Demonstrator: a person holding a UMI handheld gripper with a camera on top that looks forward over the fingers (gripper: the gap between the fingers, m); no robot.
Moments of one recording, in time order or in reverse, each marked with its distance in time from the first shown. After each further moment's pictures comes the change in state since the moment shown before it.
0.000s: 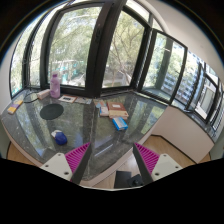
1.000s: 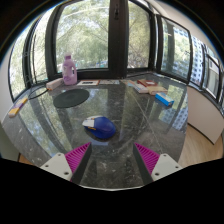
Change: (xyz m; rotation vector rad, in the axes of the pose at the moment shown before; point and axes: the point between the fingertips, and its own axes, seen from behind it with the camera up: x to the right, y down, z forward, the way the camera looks) arm -0.254 0.095 0.130 -0.067 -0.104 0.151
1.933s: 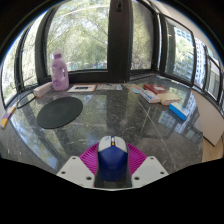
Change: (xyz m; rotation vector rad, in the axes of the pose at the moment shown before) arm -0.015 -0.072 0.138 0.021 0.031 0.008
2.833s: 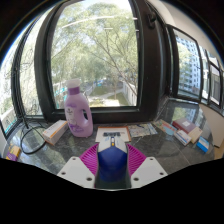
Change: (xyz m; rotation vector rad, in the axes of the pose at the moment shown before) arm -0.180 -0.214 0.071 0.198 -0.015 0.061
